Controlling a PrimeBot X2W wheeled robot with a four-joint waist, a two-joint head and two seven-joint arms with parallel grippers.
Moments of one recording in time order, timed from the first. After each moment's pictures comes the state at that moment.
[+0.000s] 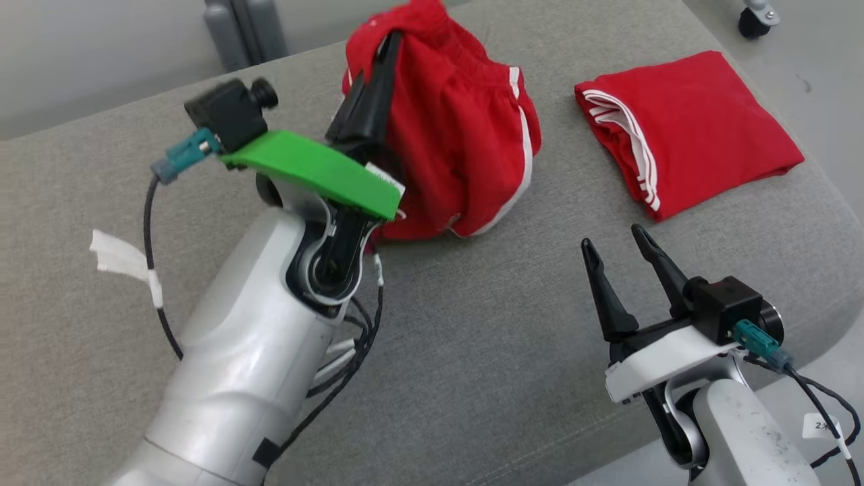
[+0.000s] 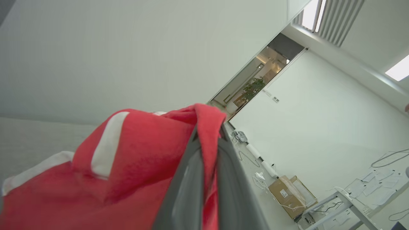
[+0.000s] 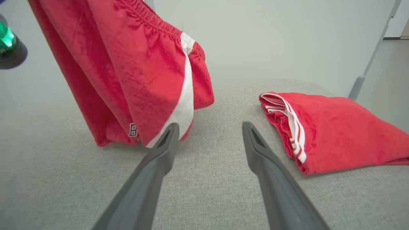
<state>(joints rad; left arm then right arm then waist) -0.80 0.05 -0.55 0.43 -1.15 -0.13 -0.20 -0.21 -0.14 0.22 0.20 0.23 0.13 -0.22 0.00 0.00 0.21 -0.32</state>
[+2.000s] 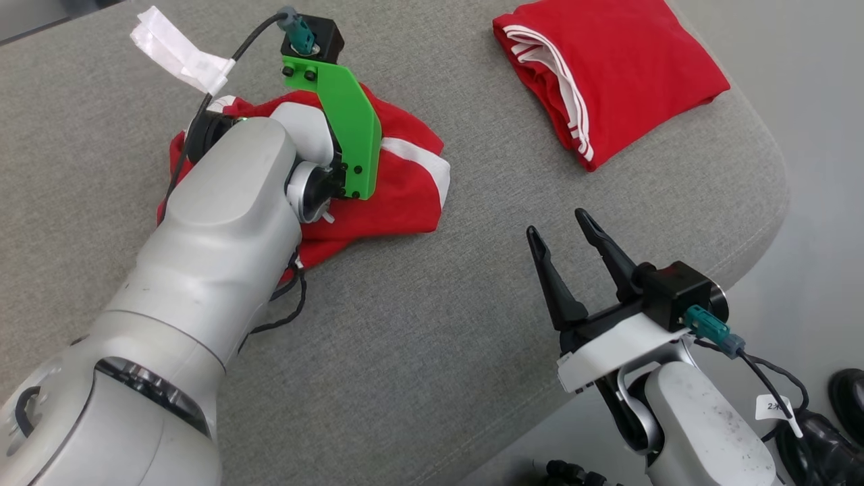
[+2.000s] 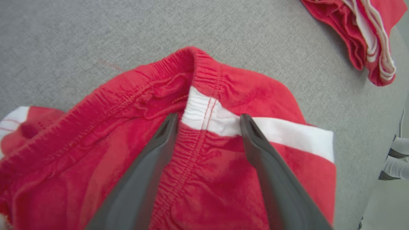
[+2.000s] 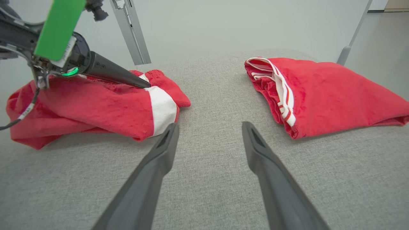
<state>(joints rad) -1.20 0.05 -0.91 1.06 -0.92 -0.03 0.51 -0.30 -0.09 0.33 0.25 0.26 0.13 -0.26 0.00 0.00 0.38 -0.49</state>
